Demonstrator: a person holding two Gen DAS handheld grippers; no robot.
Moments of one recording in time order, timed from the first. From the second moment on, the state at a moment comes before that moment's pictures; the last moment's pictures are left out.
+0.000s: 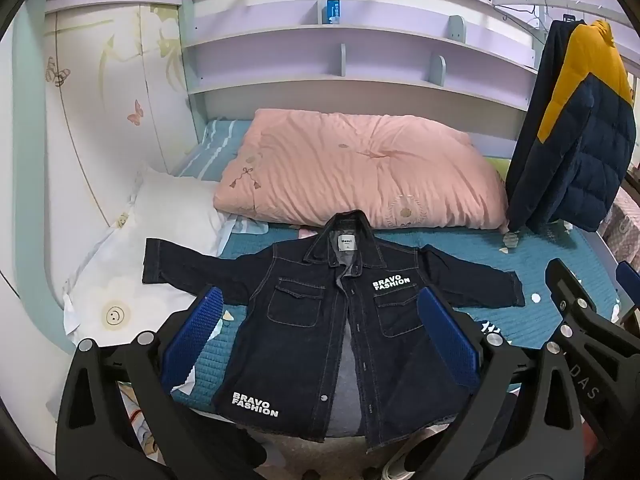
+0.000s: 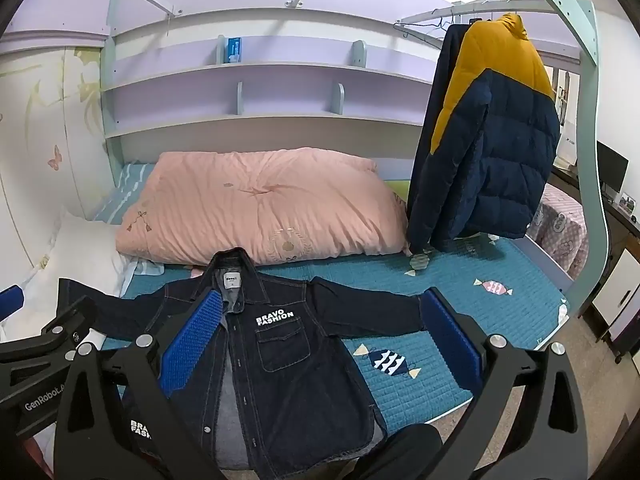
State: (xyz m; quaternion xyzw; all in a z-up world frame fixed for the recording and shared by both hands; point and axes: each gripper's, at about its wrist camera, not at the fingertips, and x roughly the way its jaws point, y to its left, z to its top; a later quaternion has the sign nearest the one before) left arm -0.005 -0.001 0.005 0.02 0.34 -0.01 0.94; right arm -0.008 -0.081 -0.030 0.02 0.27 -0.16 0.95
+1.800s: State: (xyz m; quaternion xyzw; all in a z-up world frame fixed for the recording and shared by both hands) left arm -0.012 0.001 0.004 0.02 0.34 -0.02 0.94; right arm -0.014 -0.079 -0.027 0.02 0.26 -0.16 0.95
